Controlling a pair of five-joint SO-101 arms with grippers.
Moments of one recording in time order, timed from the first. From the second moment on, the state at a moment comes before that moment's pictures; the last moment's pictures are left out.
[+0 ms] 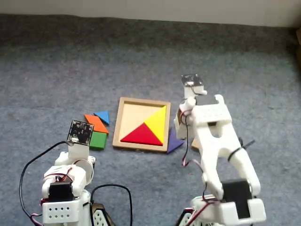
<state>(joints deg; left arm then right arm) -10.2 -102.4 96.0 72.4 -8.7 -14.5 -5.7 25.5 73.5 3.0</state>
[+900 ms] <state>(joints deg) -10.2 -102.4 96.0 72.4 -8.7 -10.9 8.4 18.2 76.4 5.9</state>
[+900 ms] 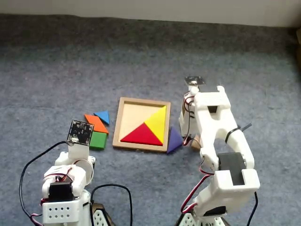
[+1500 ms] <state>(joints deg) -10.2 -102.4 96.0 72.4 -8.7 -8.8 10.5 23.5 71.2 9.5</state>
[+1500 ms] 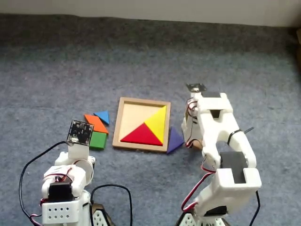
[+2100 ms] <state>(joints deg) -10.2 -102.4 96.0 72.4 -8.7 -8.4 8.9 23.5 73.0 12.4</state>
